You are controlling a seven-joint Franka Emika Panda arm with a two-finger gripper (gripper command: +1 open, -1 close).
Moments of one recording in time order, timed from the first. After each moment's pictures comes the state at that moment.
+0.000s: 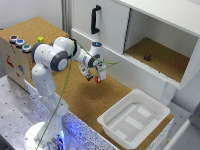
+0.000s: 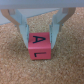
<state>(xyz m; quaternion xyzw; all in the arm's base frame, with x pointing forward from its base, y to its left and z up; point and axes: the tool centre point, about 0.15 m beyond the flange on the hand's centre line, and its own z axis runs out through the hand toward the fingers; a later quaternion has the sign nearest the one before) 0.477 0.026 0.225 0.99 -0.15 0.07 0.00</state>
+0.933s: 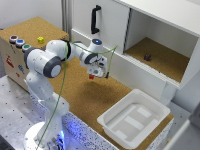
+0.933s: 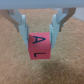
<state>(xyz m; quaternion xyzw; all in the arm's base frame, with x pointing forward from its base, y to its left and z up) 0.406 0.056 0.264 0.87 0.49 0.04 -0.09</state>
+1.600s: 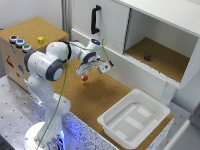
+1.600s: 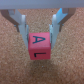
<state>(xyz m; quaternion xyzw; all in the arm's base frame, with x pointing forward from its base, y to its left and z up) 0.380 0.099 0.244 0.63 0.77 0.04 -0.06</state>
